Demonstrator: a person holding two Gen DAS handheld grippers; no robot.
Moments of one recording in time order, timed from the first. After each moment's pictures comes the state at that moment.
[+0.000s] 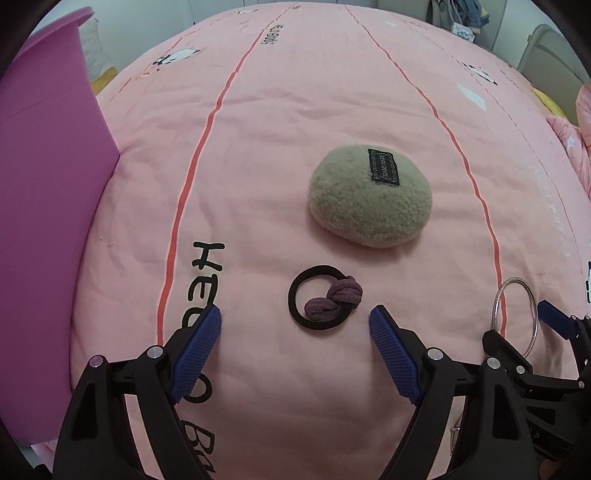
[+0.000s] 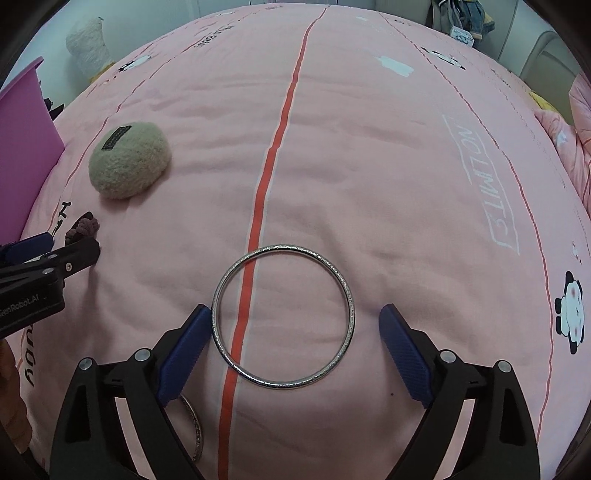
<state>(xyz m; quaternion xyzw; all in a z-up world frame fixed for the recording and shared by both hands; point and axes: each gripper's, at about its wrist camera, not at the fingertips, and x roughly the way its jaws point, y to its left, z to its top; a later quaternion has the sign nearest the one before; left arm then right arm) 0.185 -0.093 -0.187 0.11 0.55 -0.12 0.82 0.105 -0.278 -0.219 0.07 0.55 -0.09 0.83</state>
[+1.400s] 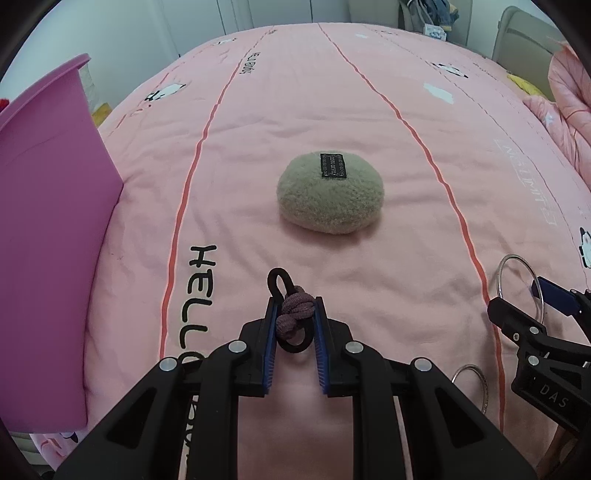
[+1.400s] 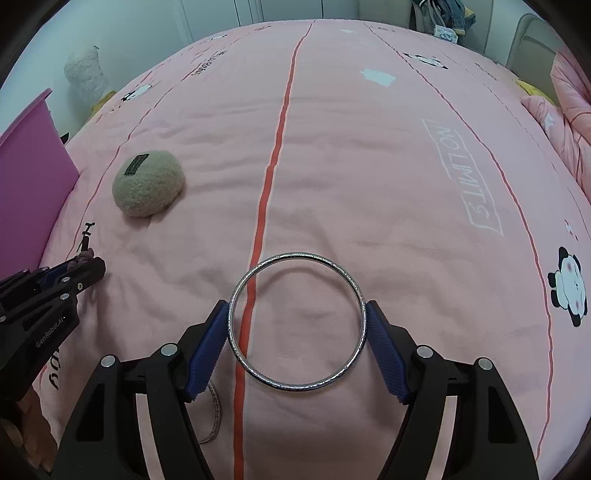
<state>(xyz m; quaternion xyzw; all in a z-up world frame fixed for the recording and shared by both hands) 0.142 -0.103 -0.167 0.14 0.50 -0.15 0.84 0.074 -0.282 -0.194 0.12 0.52 -0.09 0.84</state>
